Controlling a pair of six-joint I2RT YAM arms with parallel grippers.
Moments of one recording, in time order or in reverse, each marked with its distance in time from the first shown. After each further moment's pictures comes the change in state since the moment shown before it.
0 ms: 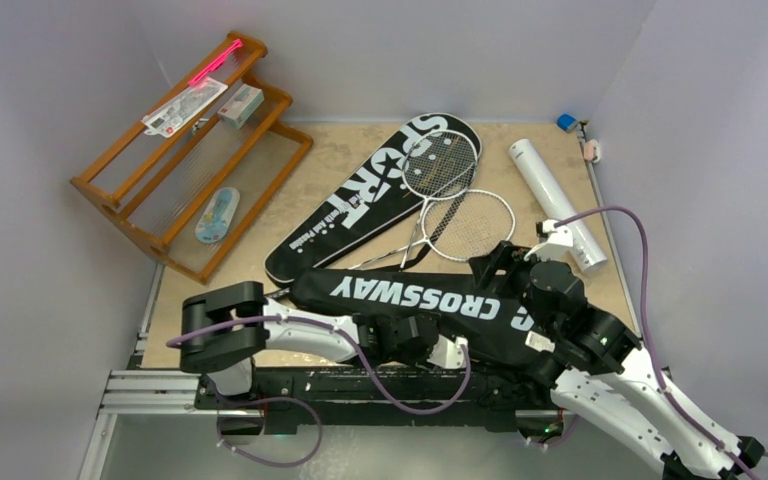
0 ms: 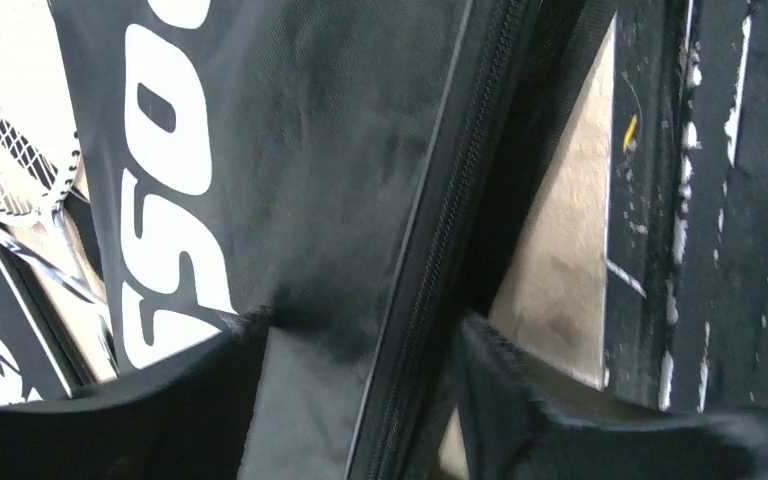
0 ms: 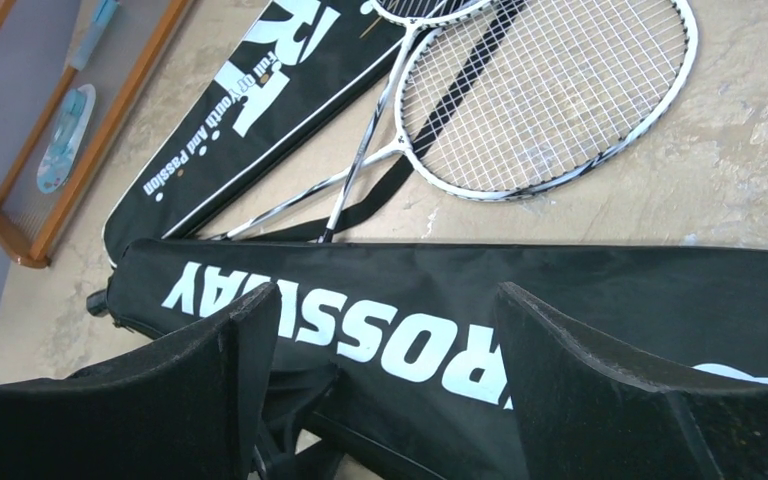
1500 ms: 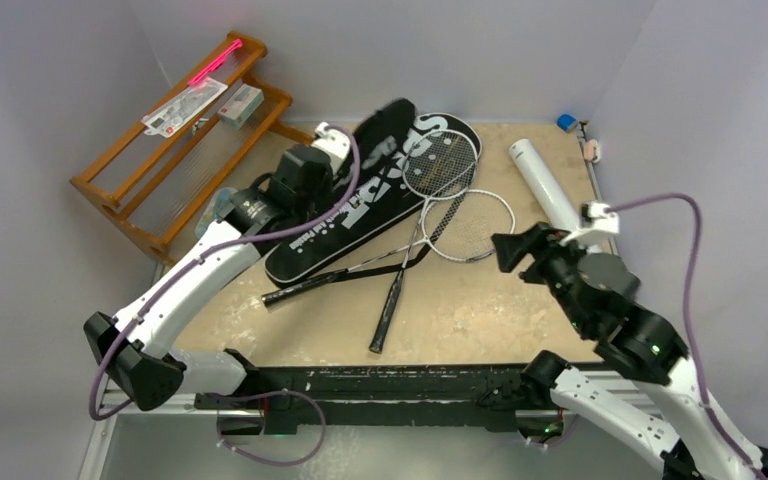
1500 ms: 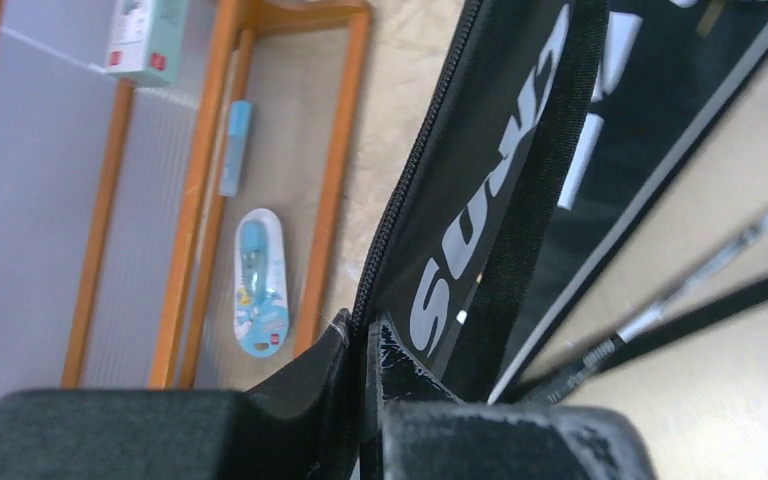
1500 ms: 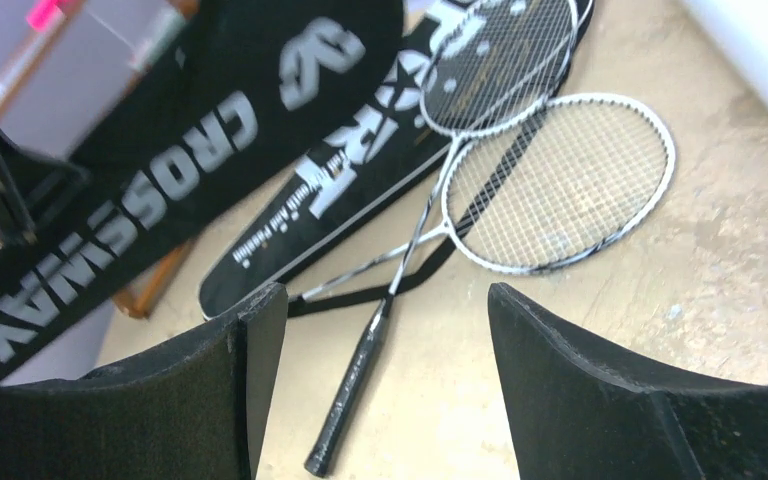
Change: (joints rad) left arm 0.683 -0.357 0.565 -0.753 -0.322 -0.361; right arm 0.000 -0.006 0.316 -0.116 0.058 -0.044
